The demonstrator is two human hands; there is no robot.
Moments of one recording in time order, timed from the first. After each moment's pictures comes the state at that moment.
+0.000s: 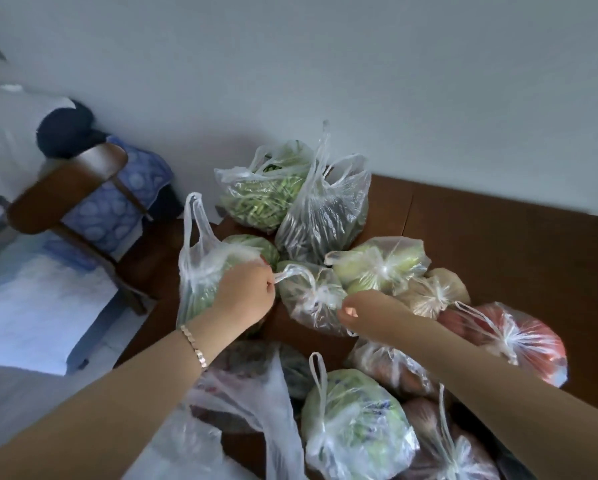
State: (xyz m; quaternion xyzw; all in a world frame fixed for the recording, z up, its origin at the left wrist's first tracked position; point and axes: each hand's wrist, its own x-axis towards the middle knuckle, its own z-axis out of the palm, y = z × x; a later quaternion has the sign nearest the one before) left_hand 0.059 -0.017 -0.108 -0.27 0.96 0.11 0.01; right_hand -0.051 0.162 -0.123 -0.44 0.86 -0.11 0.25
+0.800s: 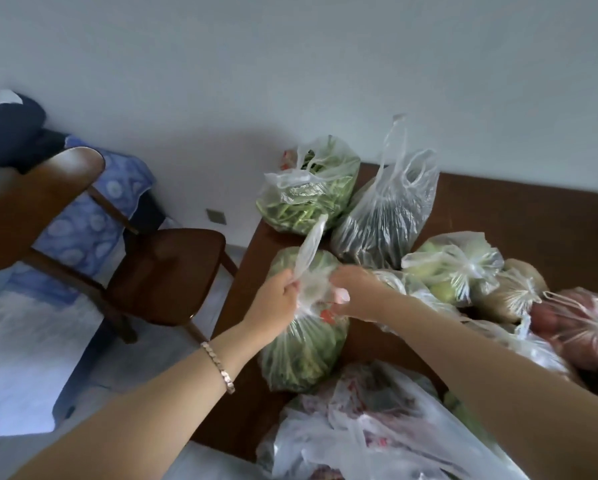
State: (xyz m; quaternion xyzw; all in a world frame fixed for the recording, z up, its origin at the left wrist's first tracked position) left_hand 0.108 -0.182 -0.132 -0.24 0.84 0.48 0.00; right_hand 0.004 -0.049 -0.140 -0.38 0.88 -0.09 0.27
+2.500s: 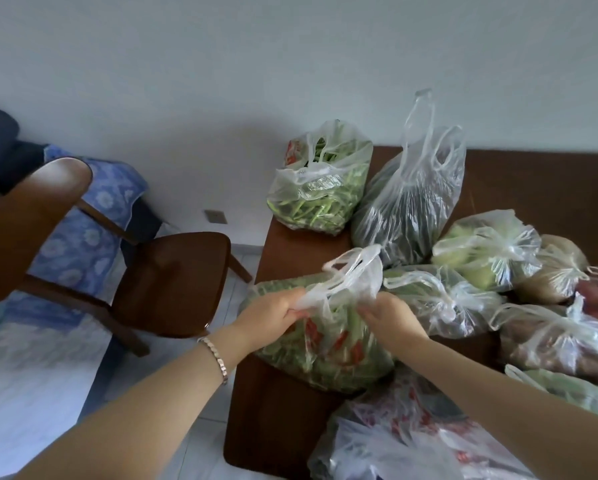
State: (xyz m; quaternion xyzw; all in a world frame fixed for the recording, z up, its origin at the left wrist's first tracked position) left_hand 0.114 -0.280 -0.183 -0.01 0.93 0.35 0.11; right_hand 0.049 -0.072 -0.183 -0.10 0.91 -0.32 0.24
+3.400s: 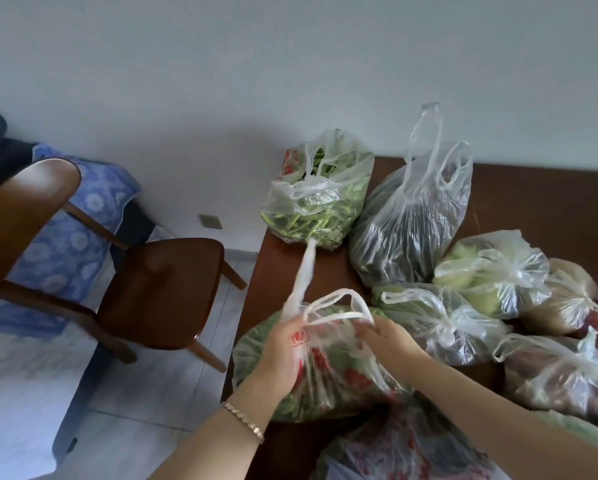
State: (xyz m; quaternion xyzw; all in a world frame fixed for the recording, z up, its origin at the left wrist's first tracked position) left_hand 0.096 -0.220 -0.187 -0.28 0.45 0.85 0.00; right_hand 0.025 -0.071 -0.193 -0.07 0.84 -0.40 0.35
